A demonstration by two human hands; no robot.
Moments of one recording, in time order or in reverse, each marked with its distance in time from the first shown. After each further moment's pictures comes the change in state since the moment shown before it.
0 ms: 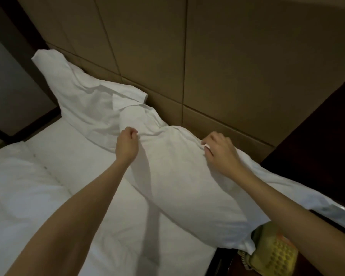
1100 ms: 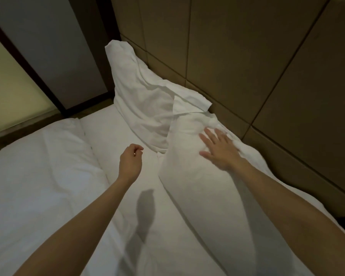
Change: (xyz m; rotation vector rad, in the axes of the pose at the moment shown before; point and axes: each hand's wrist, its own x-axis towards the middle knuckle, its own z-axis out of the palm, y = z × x) left_hand -0.011 -0.112 -0.087 -0.214 0.133 -0.275; right_hand 0.151 -0.064 0.115 -0.272 -0.407 -0.330
